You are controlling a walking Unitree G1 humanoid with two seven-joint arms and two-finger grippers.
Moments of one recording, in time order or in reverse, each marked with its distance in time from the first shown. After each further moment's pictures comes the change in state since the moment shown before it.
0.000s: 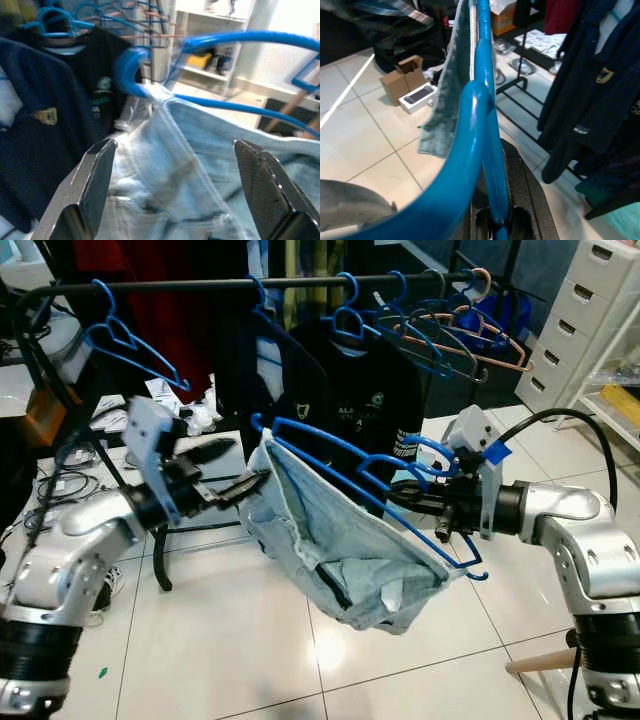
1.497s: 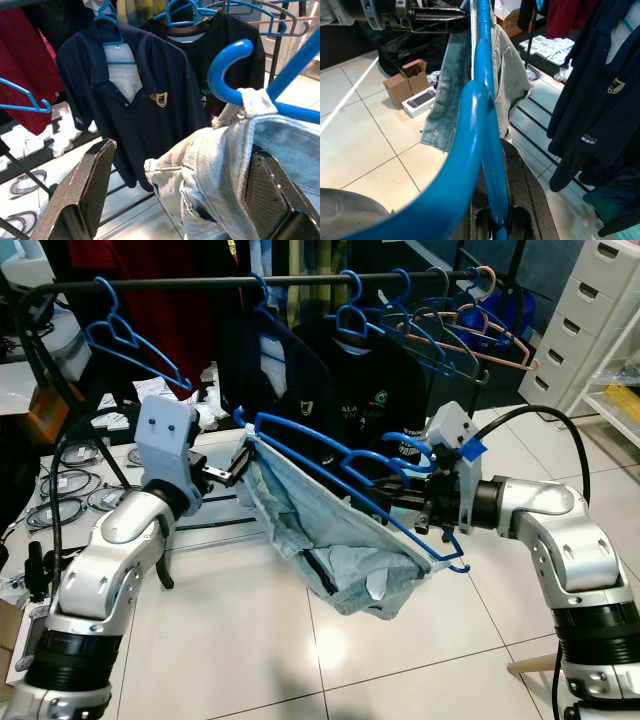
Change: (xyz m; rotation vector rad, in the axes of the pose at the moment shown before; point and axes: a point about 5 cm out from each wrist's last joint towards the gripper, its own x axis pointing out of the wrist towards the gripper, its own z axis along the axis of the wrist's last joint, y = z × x) left arm 0.012 0.009 -0.002 0.181 0.054 0.573; right arm 0.018 0.005 0.003 -0.009 -0.022 0.021
